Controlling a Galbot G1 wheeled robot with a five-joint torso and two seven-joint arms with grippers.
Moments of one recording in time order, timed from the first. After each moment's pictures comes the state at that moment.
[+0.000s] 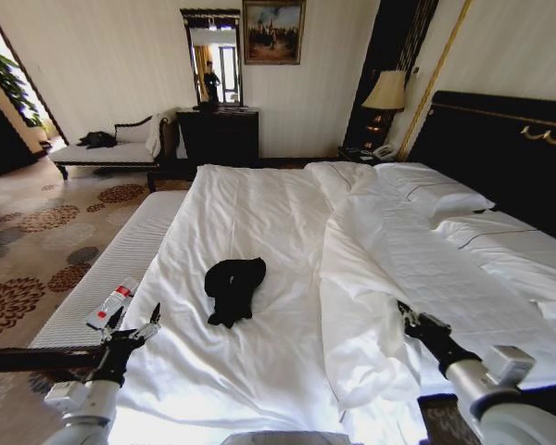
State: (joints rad) left arm 1.93 -1.19 -0.86 -2.26 -0.57 -0.10 -0.06; right arm -2.01 1.11 1.10 2.50 0.83 -0.28 0.22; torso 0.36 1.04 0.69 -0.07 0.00
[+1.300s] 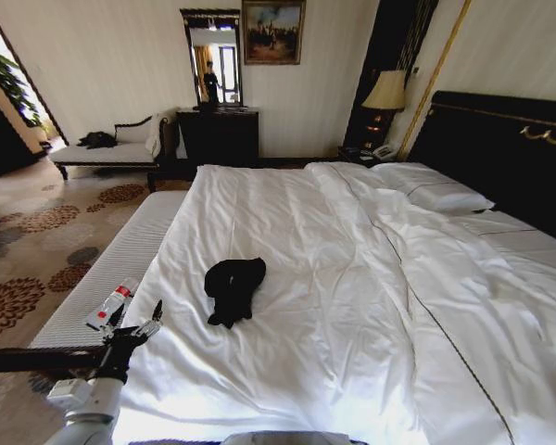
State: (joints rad) left arm 1.94 -1.22 -0.85 -2.29 -0.54 -0.08 -0.08; right arm -1.68 1.26 1.47 1.63 0.50 -0.08 0.18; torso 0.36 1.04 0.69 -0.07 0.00
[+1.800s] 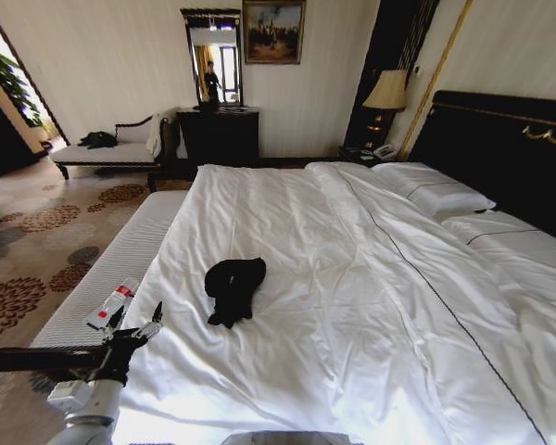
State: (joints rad) left arm 1.94 -1.23 -0.84 -2.30 -0.53 -0.07 -0.08; right arm -1.55 1.09 1.46 1.28 0.41 0.04 0.20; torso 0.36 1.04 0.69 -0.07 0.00
